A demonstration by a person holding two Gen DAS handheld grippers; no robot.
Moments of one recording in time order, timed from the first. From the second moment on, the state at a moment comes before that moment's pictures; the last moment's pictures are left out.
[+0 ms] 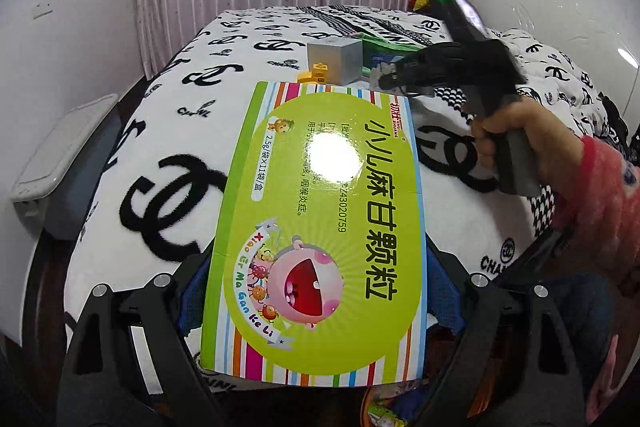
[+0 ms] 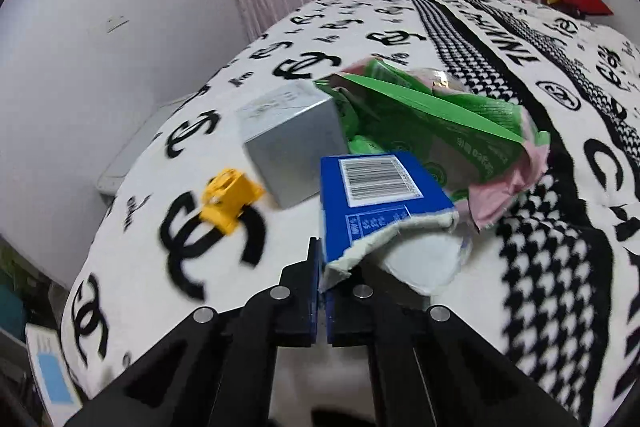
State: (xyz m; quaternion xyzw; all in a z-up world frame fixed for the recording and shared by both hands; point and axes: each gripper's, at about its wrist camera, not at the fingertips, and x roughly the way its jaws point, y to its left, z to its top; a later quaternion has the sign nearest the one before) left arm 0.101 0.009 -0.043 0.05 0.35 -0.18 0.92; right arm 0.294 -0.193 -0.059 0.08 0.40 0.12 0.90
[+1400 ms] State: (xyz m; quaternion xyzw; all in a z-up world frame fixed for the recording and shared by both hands) left arm -0.022 -0.061 -0.250 0.08 0.63 -0.20 0.75; right arm -0.030 -0.215 -0.277 0.14 0.64 0.18 0.74
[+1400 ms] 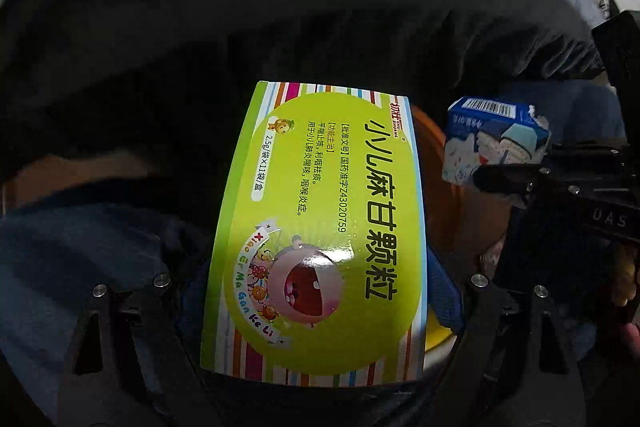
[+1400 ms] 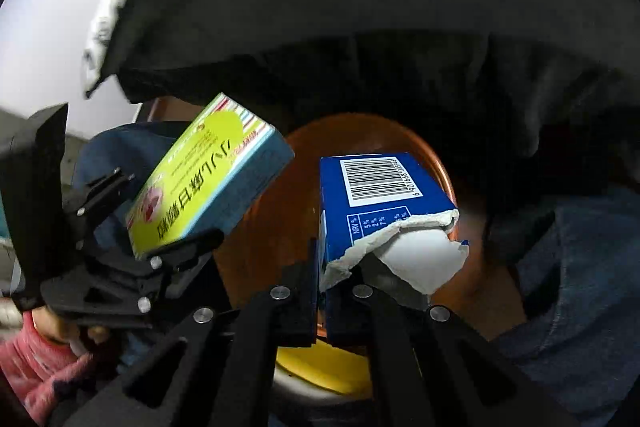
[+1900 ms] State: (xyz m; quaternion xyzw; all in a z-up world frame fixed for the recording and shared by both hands) left arm 0.006 -0.063 -0.301 0.08 0.69 -0.18 0.70; right arm -0.022 -0.217 -0.315 0.16 0.67 0.15 0.71
